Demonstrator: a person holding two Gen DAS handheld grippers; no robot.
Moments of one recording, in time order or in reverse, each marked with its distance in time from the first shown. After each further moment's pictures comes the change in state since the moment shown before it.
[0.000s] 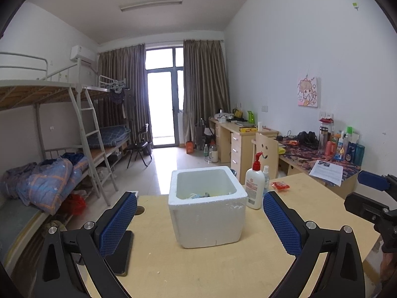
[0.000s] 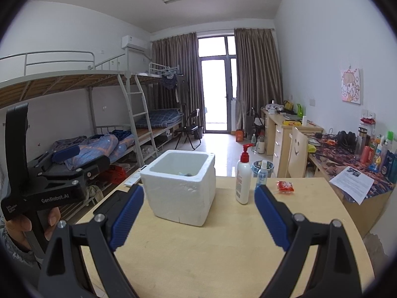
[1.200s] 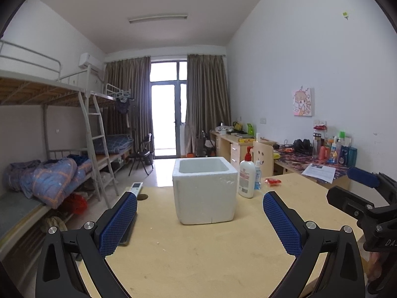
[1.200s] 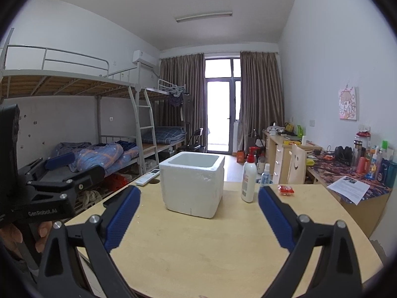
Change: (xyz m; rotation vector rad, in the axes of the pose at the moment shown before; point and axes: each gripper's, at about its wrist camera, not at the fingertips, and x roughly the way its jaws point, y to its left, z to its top) left arm -0.077 0.000 -0.082 -0.027 -0.103 0.004; right arm -0.046 0.034 -0.070 -0.057 -0.145 -0.008
